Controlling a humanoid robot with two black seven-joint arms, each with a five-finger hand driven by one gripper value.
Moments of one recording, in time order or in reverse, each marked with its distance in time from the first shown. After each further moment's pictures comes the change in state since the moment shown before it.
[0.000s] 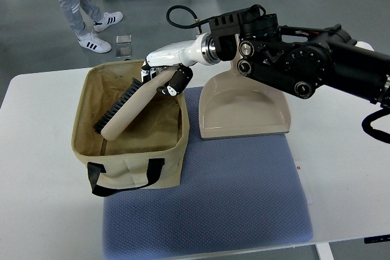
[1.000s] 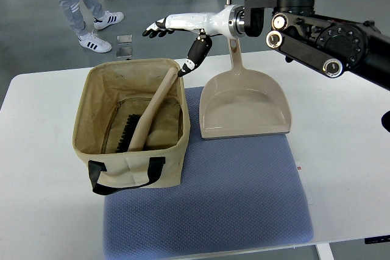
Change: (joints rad) left arm 0.000 0.000 0.000 0.000 0.000 0.000 0.000; right arm -0.053 -0.152 0.172 0.002 0.179 -0.022 0.016
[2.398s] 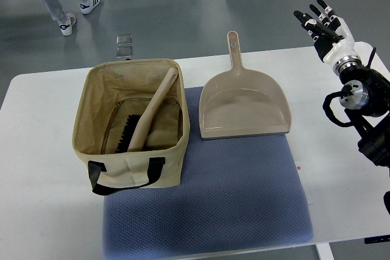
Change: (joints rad) left arm 0.000 0.000 0.000 0.000 0.000 0.000 0.000; right arm -0.623 0.023 0.777 -0.128 0.806 -0.436 0.080
